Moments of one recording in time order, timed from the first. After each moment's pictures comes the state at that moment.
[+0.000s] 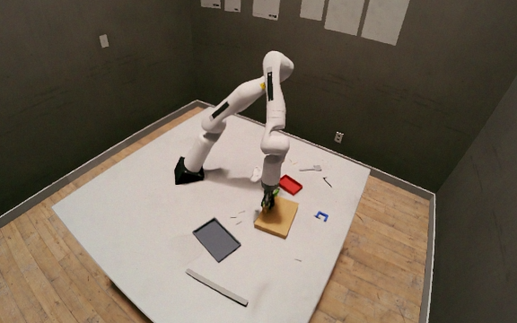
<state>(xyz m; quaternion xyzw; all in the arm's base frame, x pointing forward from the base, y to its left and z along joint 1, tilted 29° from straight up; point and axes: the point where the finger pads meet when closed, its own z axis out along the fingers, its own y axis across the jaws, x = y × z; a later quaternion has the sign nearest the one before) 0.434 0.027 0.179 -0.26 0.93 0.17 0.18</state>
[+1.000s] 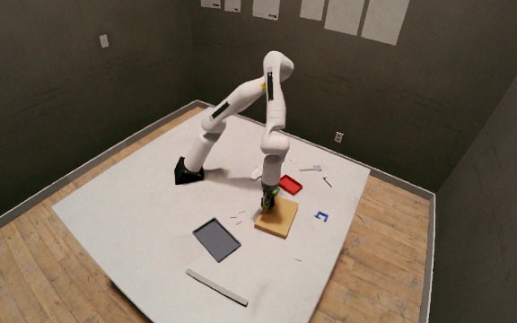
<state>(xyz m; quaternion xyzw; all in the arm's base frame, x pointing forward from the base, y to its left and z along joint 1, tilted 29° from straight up) 0.435 0.026 0.179 -0.15 0.96 0.19 0.16</state>
